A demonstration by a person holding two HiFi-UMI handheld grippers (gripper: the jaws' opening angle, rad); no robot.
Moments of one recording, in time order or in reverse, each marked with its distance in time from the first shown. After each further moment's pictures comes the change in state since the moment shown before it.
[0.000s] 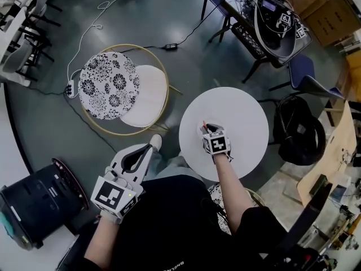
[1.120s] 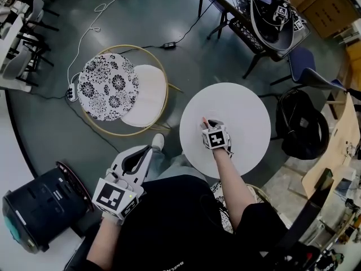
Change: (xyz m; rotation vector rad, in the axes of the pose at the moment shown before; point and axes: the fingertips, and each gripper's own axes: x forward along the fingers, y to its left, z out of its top) left arm 0.001 -0.007 -0.009 0.000 0.029 -0.006; right arm 0.012 -0.008 -0.007 0.001 0.030 -0.036
